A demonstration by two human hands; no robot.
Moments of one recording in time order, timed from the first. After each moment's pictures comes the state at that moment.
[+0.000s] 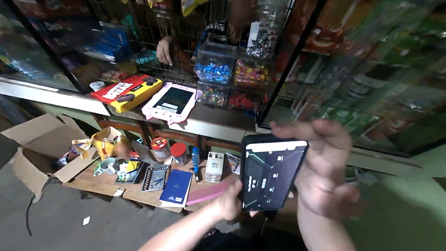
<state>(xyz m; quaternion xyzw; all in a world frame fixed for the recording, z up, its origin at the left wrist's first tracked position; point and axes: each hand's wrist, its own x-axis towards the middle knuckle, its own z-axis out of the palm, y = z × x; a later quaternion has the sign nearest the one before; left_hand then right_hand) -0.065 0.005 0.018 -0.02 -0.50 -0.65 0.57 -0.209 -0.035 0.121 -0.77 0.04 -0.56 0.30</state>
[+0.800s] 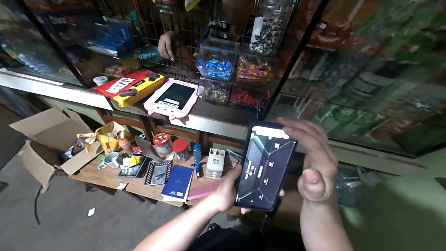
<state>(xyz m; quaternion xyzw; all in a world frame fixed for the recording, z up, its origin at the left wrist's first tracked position) -0.057 0.009 0.024 0.08 -0.47 -0.69 0.54 -0.242 -0.047 0.097 -0.84 0.17 -0.52 0.00</state>
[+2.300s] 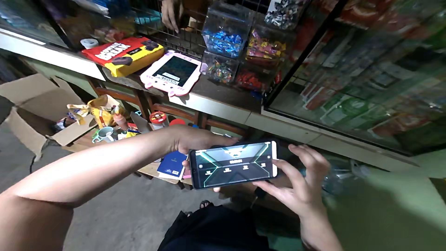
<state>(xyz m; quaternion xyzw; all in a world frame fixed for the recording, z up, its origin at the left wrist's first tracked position) 0.032 -0.036 0.100 0.48 -0.50 -0.72 0.01 -0.255 -0.018 0.025 -0.83 0.29 -0.45 -0.17</state>
